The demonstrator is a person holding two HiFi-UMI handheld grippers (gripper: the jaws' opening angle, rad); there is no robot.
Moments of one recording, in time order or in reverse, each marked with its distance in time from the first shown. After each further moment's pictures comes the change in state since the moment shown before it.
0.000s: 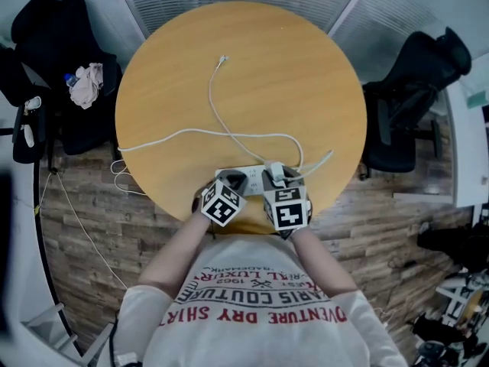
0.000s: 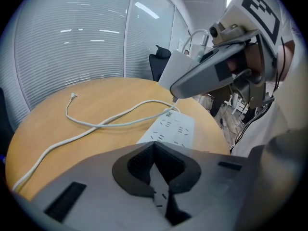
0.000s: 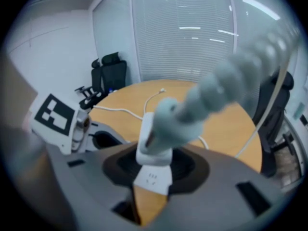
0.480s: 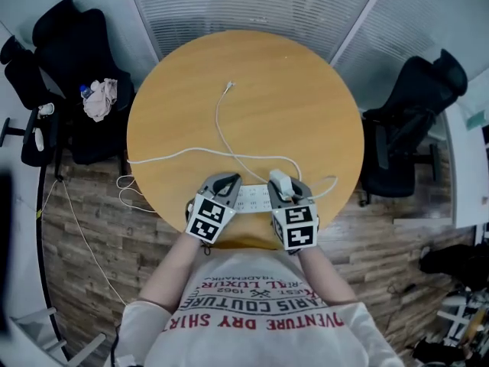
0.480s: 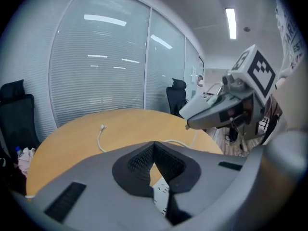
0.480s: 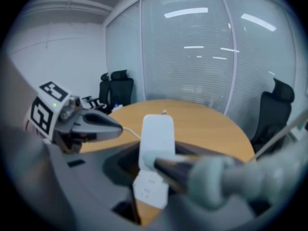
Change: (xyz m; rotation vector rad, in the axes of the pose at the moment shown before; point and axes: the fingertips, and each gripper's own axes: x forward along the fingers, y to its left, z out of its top) left arm -0.098 0.037 0.093 -0.079 -0.339 0.205; right arm -0.048 -0.009 0.050 -0.071 -0.203 0.024
